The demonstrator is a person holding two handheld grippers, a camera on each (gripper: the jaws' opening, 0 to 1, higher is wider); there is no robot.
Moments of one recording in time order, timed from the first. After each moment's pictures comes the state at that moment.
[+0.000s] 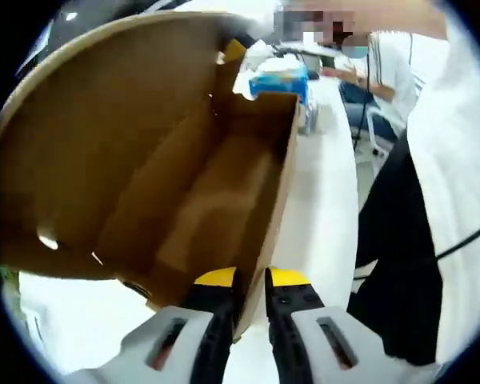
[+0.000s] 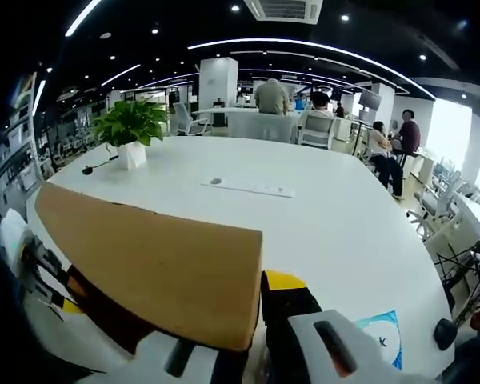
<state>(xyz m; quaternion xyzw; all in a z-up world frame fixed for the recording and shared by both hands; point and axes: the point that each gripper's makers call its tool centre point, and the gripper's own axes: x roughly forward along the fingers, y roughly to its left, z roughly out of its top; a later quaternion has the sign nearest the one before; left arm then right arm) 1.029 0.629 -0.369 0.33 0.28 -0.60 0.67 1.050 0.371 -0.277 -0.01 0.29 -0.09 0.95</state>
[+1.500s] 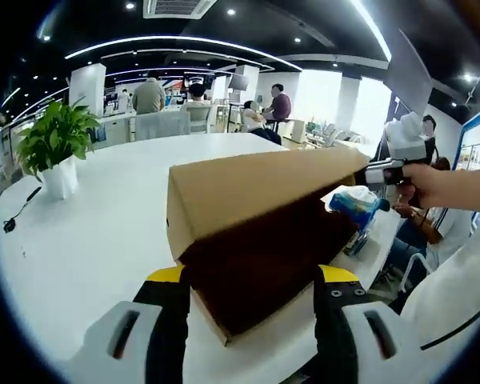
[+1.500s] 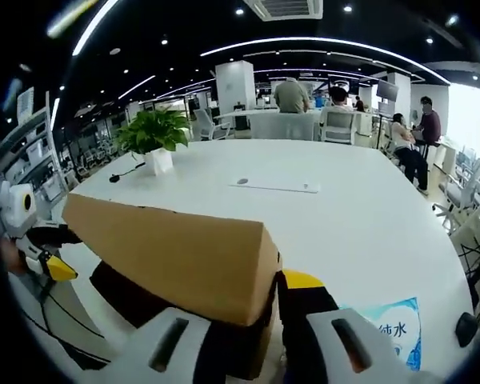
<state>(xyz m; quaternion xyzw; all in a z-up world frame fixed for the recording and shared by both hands) 1.055 0.651 -0.288 0.04 0.27 -0.45 0.85 1.030 0.395 -0.276 0.03 0.27 -0.01 0.96</state>
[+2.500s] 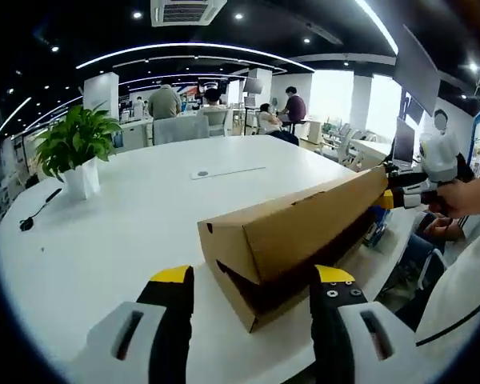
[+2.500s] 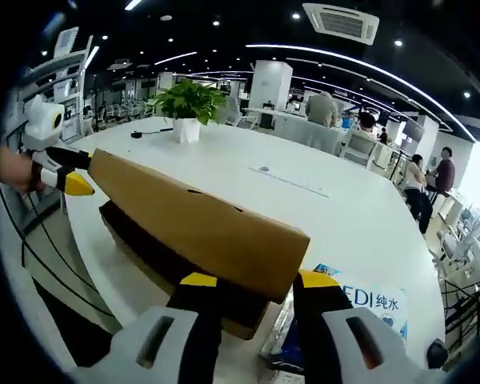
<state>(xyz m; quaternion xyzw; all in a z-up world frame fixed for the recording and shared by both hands) 1.057 0.685 -0.295 0.06 0.26 -0.40 0.88 0.980 0.420 -0.305 -0.10 0.29 0.03 0.95</state>
